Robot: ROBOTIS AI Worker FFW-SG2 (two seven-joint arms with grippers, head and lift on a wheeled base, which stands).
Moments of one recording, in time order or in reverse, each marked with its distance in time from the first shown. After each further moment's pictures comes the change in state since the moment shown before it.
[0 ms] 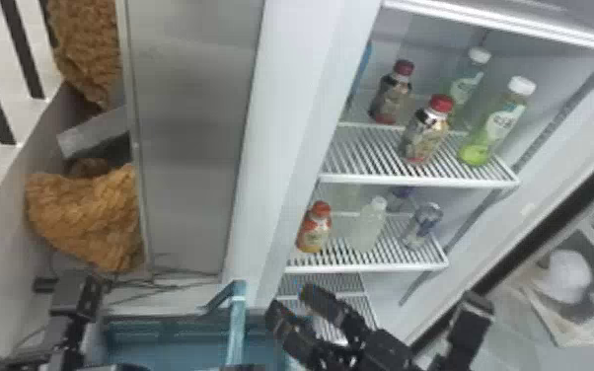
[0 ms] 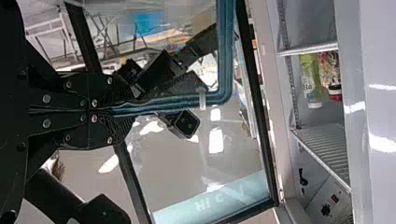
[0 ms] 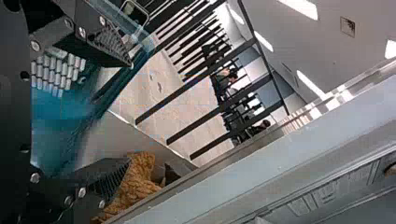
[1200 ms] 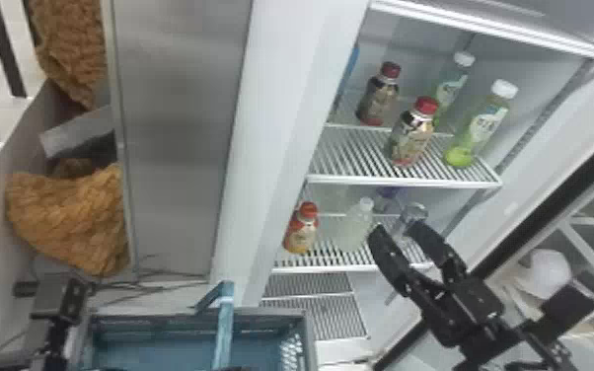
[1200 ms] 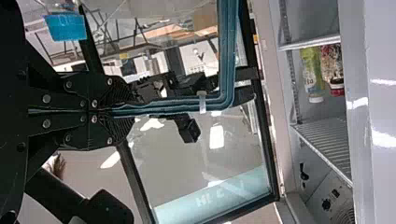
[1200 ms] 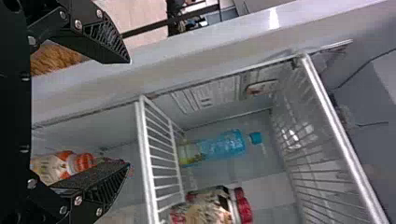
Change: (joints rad) left arm -0.001 0.001 -0.003 0.000 0.005 0.000 0.003; right arm -0.060 0.100 -0.258 0.010 0.092 -0.245 -0.064
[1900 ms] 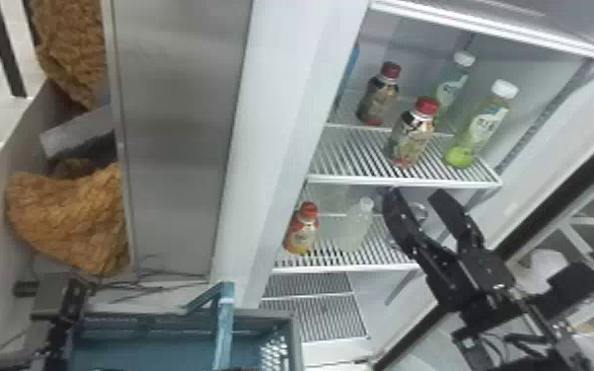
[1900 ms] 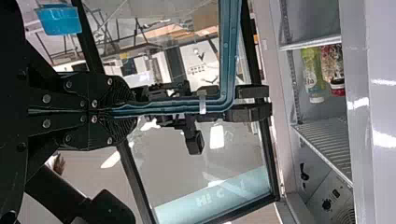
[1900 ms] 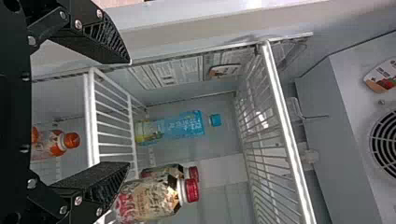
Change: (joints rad) left arm 0.002 0.001 -0.001 0.000 0.002 0.000 0.001; right arm -0.074 0.015 0.033 -0.019 0.070 -0.065 -0.128
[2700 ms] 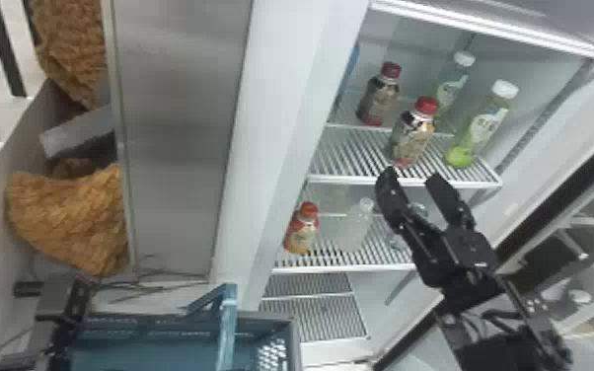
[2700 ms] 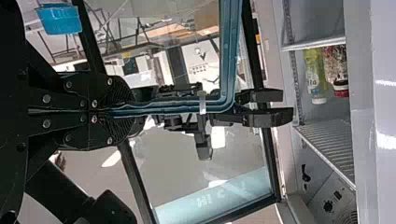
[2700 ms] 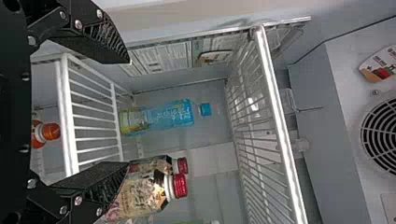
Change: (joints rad) left arm -0.002 0.001 -0.009 0.008 0.004 0.000 0.005; right arm -0.088 0.000 0.070 0.029 0.062 -0.002 -0.124
